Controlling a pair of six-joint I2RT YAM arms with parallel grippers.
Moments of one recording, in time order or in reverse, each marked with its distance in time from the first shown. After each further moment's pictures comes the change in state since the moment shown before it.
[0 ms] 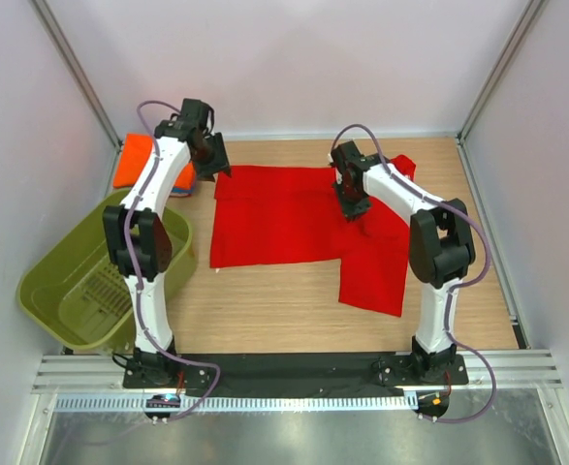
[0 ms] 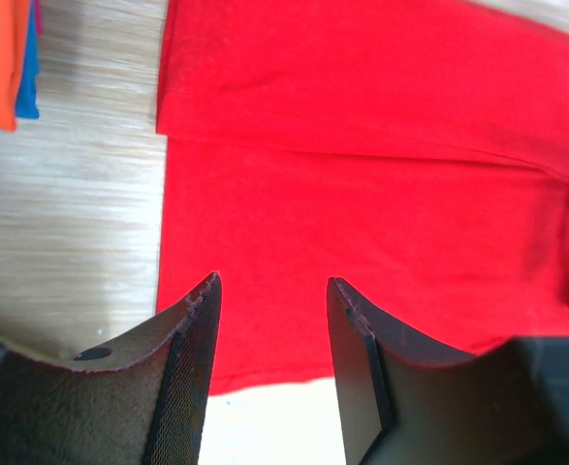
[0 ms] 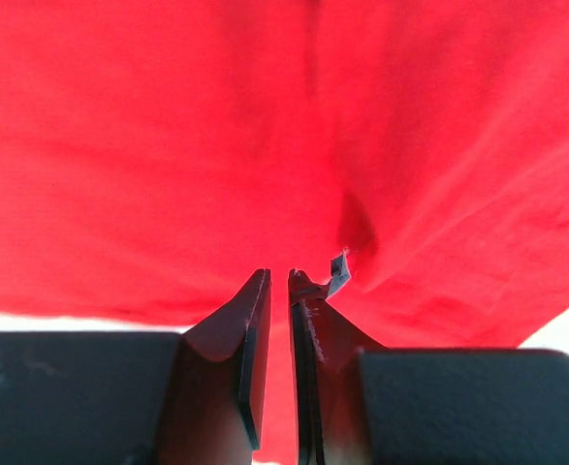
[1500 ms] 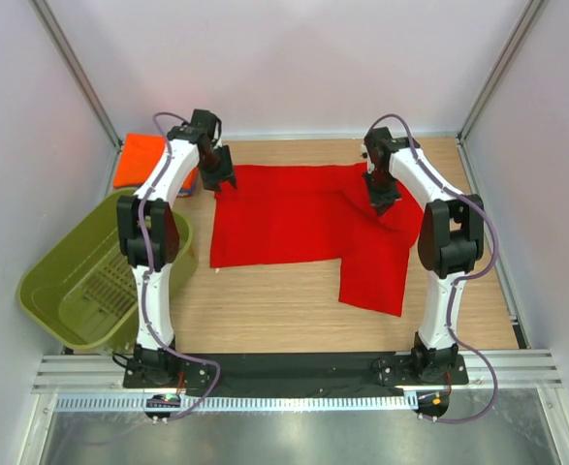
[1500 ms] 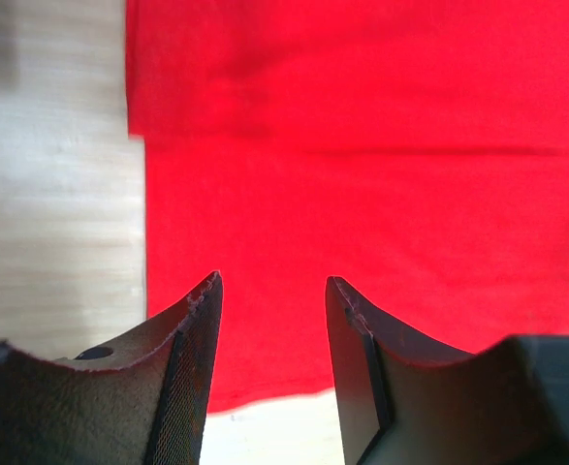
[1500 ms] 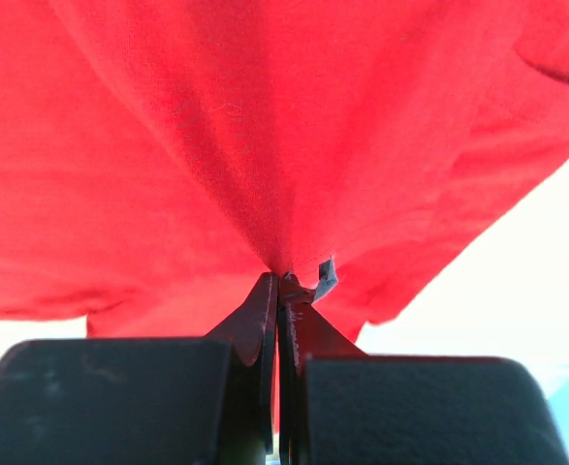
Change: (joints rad) left arm 0.000 0.062 -0.032 0.000 0.071 0.019; right arm -0.180 0.070 0.129 -0.170 0.016 -0.051
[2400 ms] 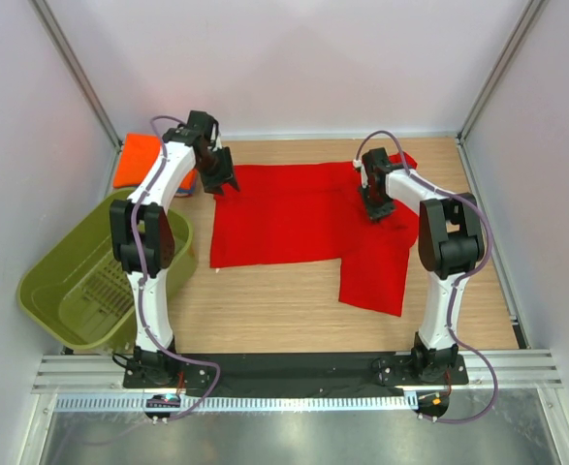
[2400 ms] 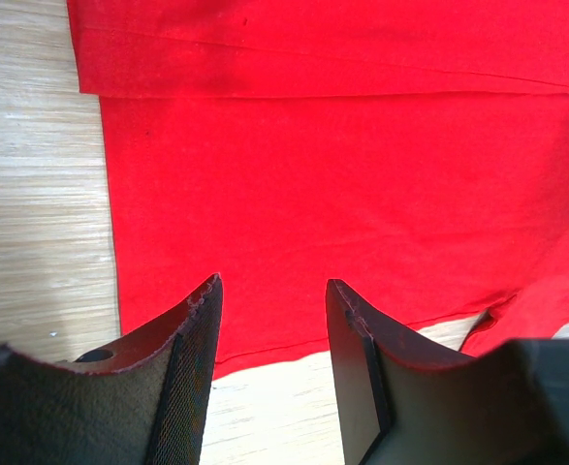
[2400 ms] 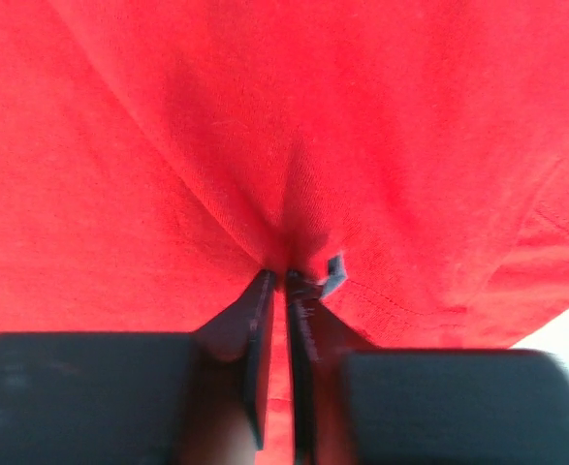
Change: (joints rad) left arm 0.000 -0.048 -0.050 0.008 0.068 -0.008; right arm -0.002 -0.011 -0.267 0.375 0.000 -0.128
